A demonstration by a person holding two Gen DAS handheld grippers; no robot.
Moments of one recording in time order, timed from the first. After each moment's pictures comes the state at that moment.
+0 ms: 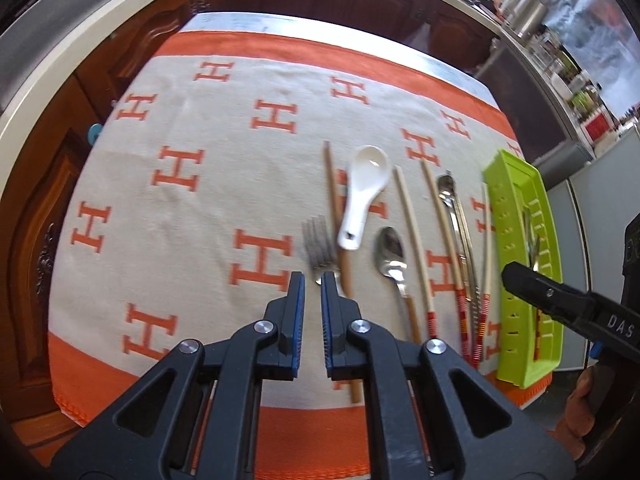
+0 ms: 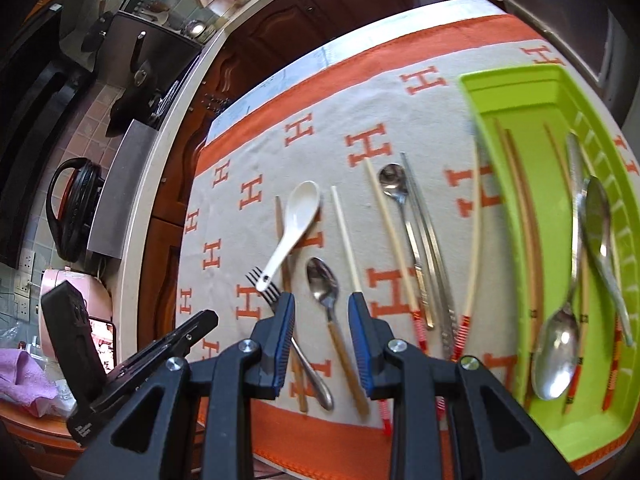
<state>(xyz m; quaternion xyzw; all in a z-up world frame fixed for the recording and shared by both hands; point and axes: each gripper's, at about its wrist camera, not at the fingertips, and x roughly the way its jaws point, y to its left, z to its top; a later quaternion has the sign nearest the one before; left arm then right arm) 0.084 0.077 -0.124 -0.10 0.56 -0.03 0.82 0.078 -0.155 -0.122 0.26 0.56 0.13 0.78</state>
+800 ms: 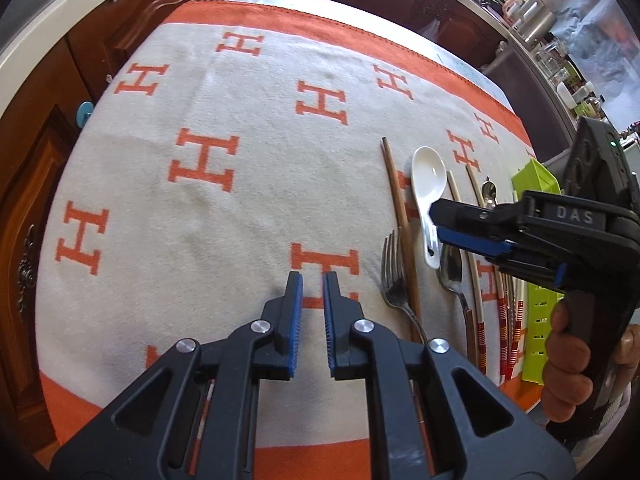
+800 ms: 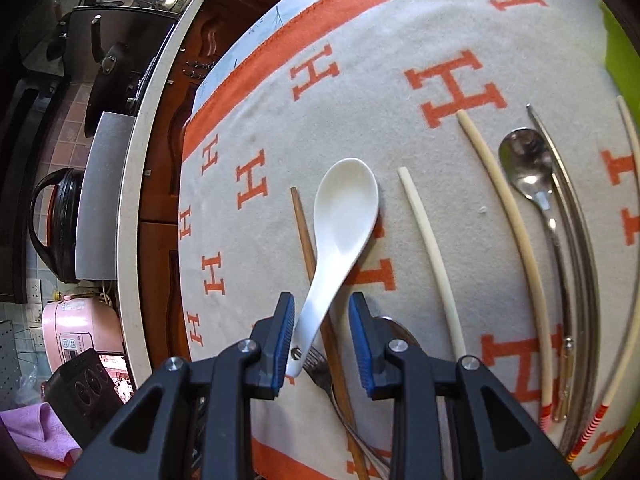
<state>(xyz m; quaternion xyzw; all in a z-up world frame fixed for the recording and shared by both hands) 0.112 0.124 -0.169 -0.13 0.57 -0.06 0.81 0.155 -0.096 -0.199 0.31 0.62 0.16 0.70</state>
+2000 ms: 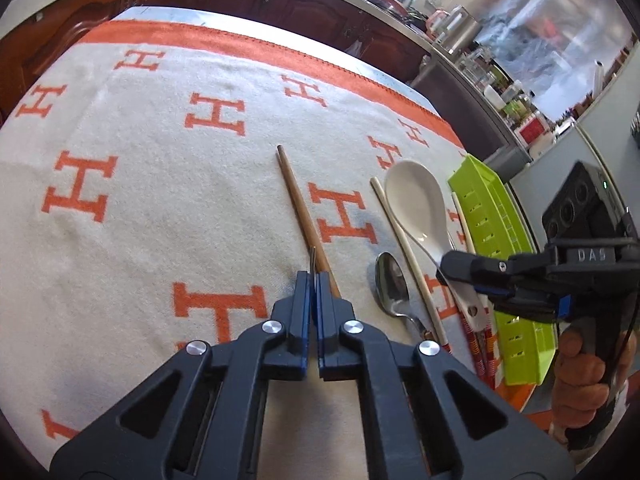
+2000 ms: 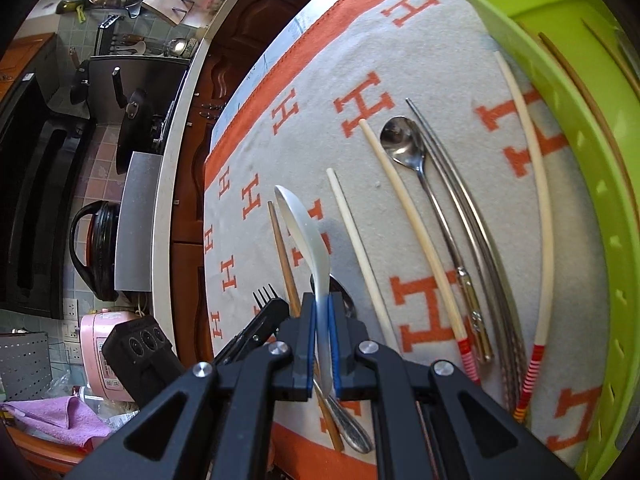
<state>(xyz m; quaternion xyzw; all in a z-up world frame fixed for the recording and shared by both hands) 0.131 0.080 -0.208 -0.17 0.49 -0.19 0.83 0.099 -0.163 -0.190 0.39 0.56 0.16 0.71</state>
